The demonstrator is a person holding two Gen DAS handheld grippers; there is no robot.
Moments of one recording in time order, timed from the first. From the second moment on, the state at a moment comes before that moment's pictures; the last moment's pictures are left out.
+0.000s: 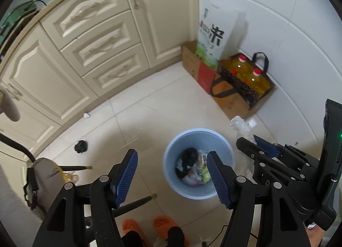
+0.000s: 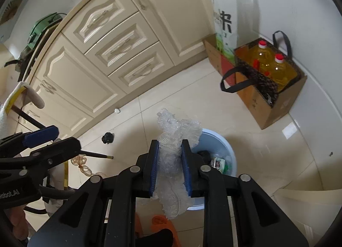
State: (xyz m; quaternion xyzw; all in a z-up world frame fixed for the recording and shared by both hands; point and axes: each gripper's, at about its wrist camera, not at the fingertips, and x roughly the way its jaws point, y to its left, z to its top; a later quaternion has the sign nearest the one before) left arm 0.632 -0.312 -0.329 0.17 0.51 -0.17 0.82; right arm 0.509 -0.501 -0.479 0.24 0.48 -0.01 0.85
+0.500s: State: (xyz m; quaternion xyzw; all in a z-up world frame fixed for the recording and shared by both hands) left arm 0.553 -0.250 -0.240 0.15 0.45 -0.17 0.87; right arm 0.488 -0.463 -0.392 0.21 0.45 0.00 0.87
